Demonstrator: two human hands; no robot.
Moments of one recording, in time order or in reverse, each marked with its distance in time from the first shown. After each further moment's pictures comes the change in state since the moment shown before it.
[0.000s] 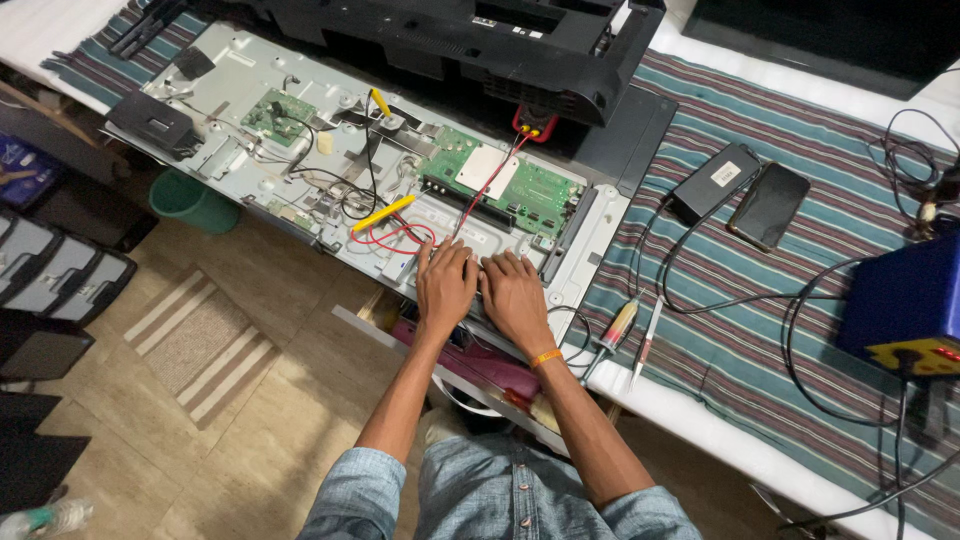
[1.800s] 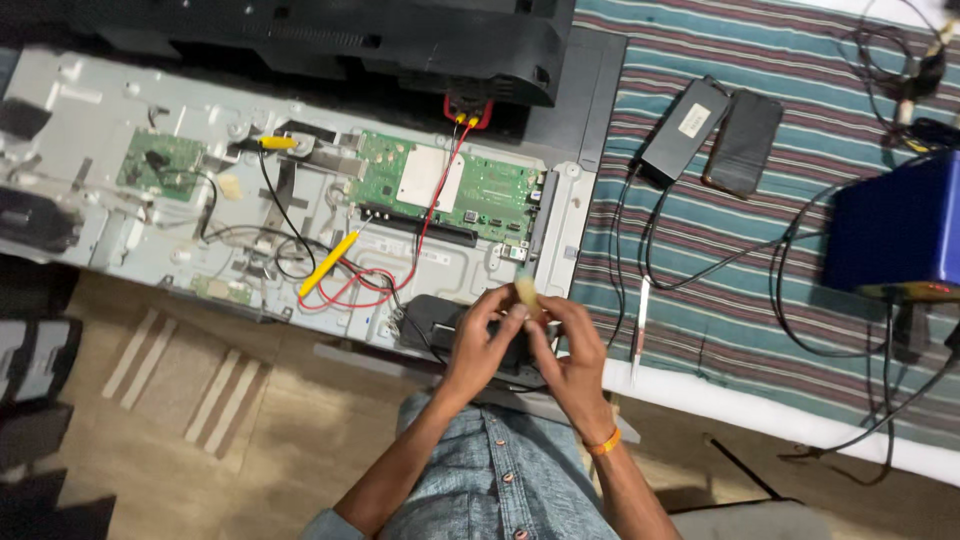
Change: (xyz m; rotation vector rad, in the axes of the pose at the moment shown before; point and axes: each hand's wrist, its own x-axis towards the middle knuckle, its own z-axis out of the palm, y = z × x) left_hand 0.028 0.080 -0.020 -0.962 -0.543 -0.336; right_hand -0.027 -0.016 -0.101 0.370 0.337 0.443
